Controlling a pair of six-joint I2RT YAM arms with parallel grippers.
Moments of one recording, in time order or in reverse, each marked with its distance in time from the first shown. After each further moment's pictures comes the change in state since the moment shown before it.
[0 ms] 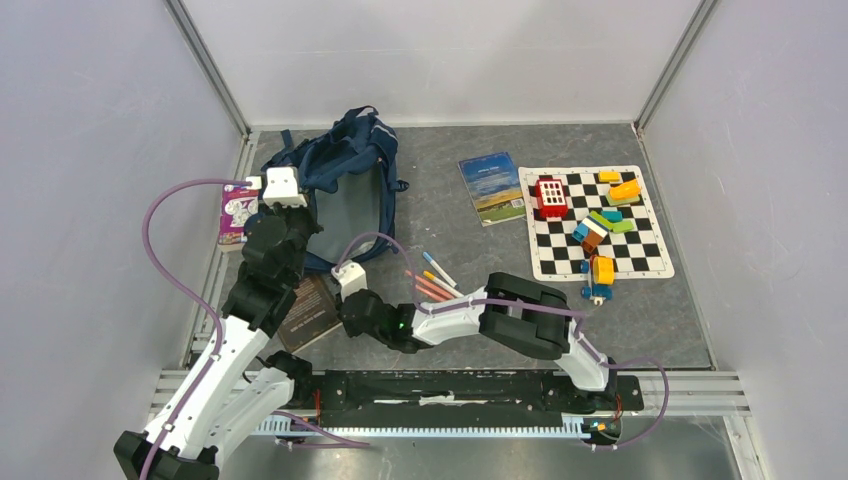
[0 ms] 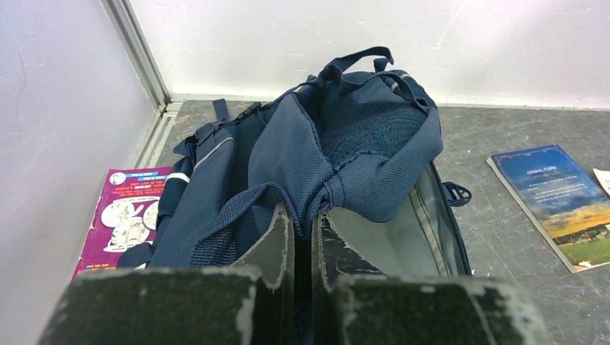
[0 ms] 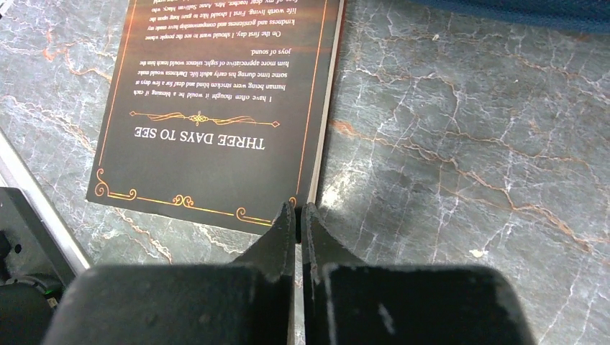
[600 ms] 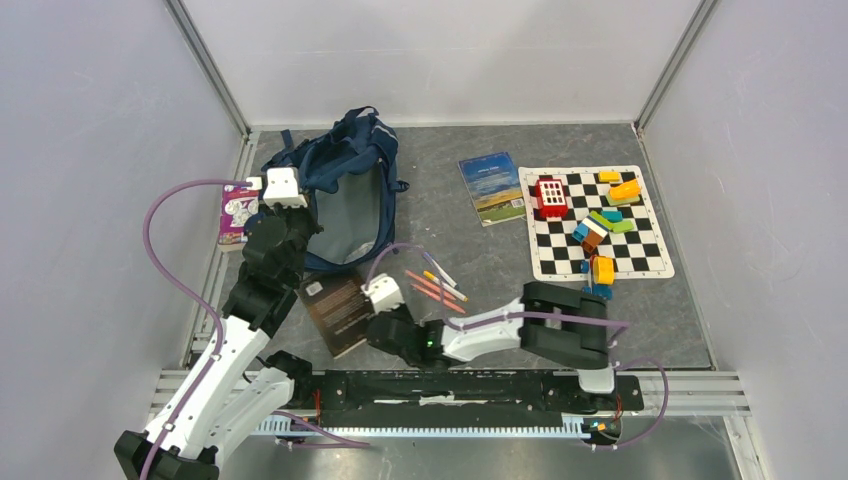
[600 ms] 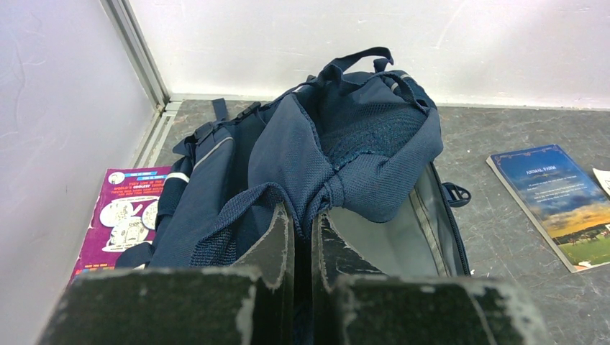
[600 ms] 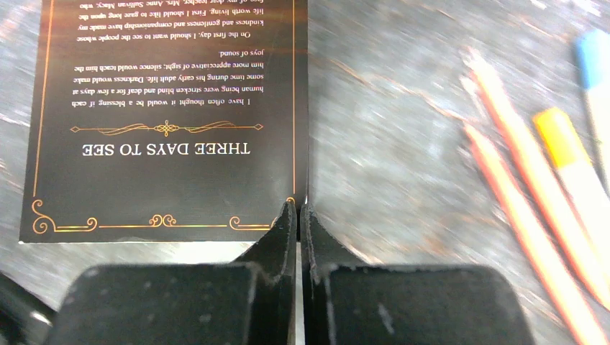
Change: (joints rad) left arm 0.000 0.000 -0.006 0.007 0.000 -0.001; right arm 0.072 -0.169 -0.199 -0.140 0.303 -0.004
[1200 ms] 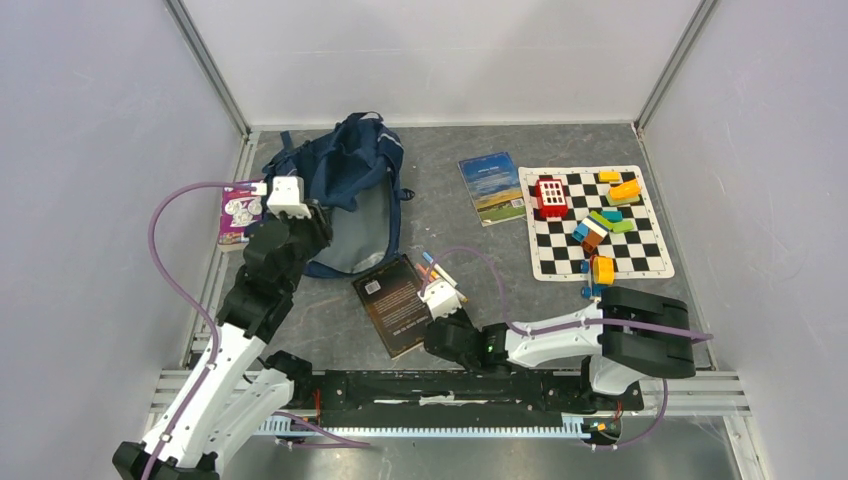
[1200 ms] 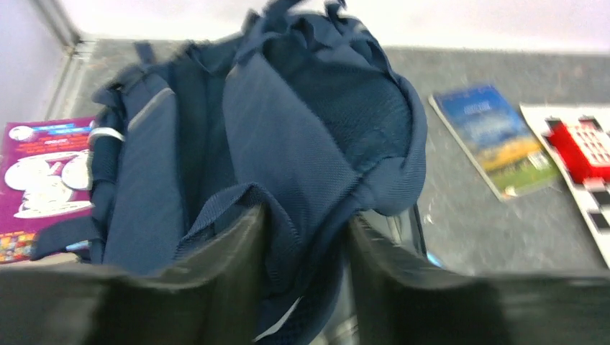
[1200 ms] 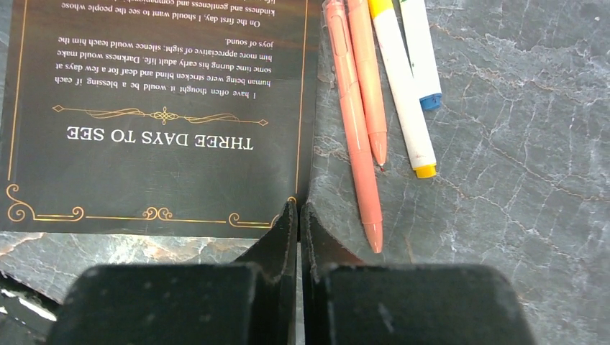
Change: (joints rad) left arm 0.004 -0.039 0.000 -0.148 0.126 -0.112; right arm -0.007 -0.434 -0.467 -0.124 0.055 0.024
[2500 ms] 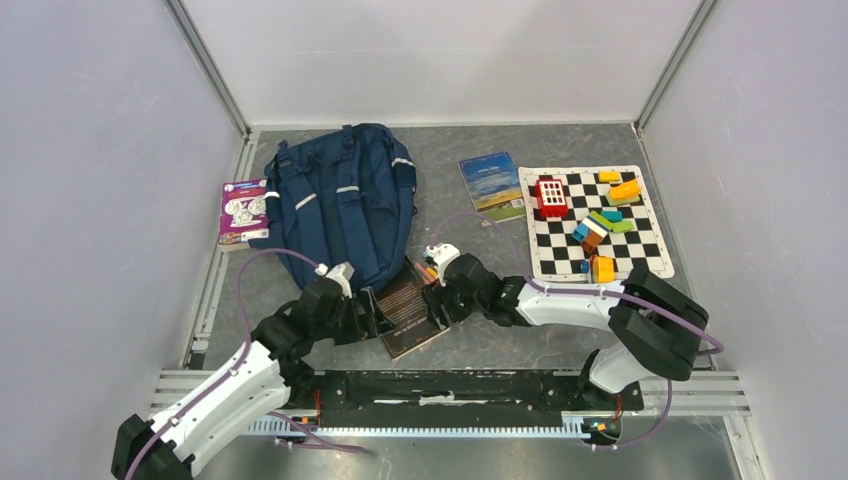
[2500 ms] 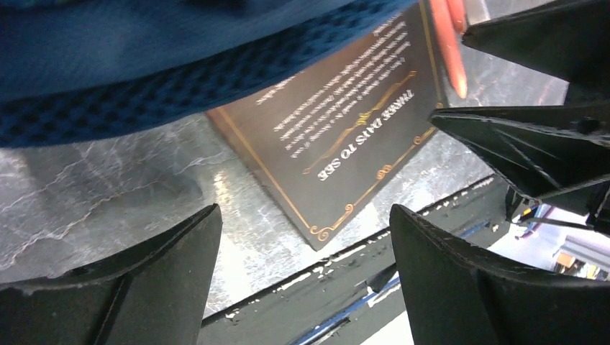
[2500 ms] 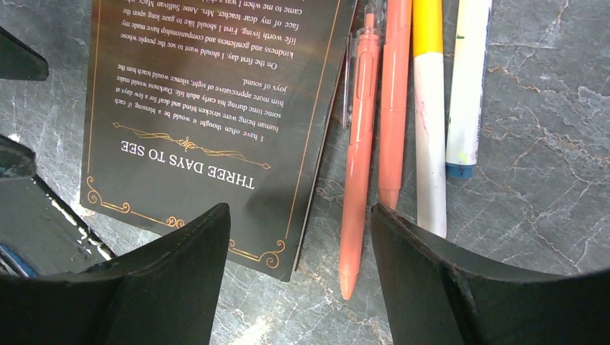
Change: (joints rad) left arm -0.242 -0.080 -0.404 -0.369 0.502 -0.661; right arm -0.386 -0.047 0.072 -0.059 -0.700 -0.174
